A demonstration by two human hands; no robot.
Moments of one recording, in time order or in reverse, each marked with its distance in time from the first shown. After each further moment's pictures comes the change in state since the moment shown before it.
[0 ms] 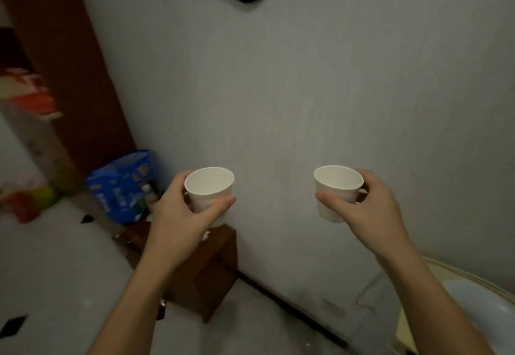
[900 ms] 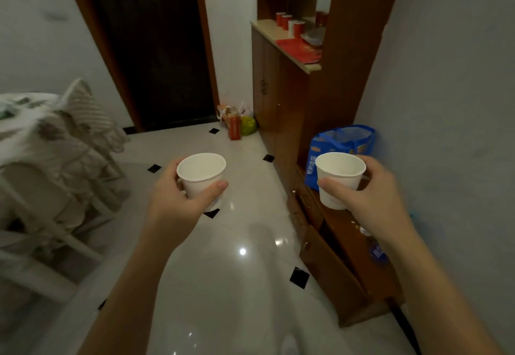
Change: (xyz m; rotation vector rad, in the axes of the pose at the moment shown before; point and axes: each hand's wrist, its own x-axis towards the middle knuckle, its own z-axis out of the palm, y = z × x) left_hand -0.045 -0.232 -0.481 0.277 0.650 -0.356; right_hand -0.100 -0.192 0.565 0.187 -0.766 -0.239
